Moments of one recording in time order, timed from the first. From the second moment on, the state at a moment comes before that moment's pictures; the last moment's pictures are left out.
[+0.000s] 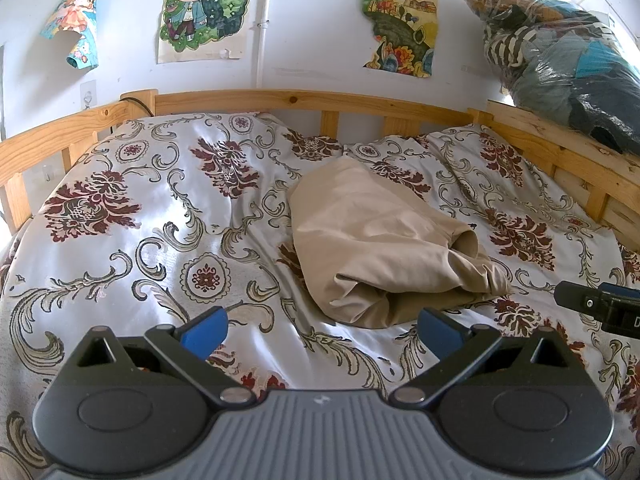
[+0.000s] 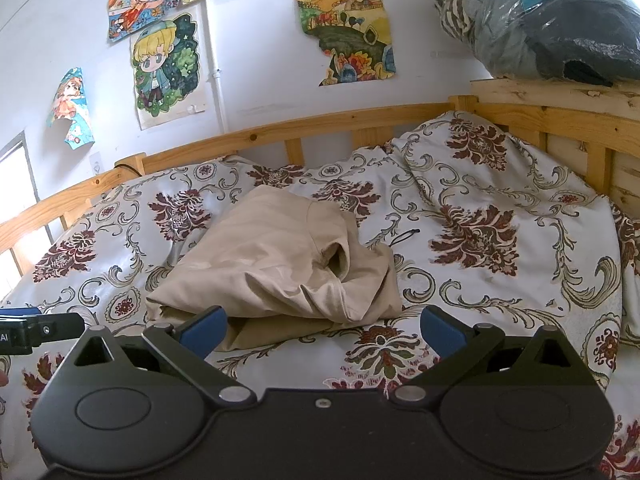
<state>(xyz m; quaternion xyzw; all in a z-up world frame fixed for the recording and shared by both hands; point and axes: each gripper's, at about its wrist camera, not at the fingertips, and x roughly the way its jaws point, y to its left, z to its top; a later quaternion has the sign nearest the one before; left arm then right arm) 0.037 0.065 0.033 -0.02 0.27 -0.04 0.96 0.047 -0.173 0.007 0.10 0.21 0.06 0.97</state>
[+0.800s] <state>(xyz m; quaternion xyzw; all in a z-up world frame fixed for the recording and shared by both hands) 0.036 0.065 0.033 -0.02 0.27 -0.04 0.96 0.047 -0.173 0.006 0.10 0.21 0.06 0.97</state>
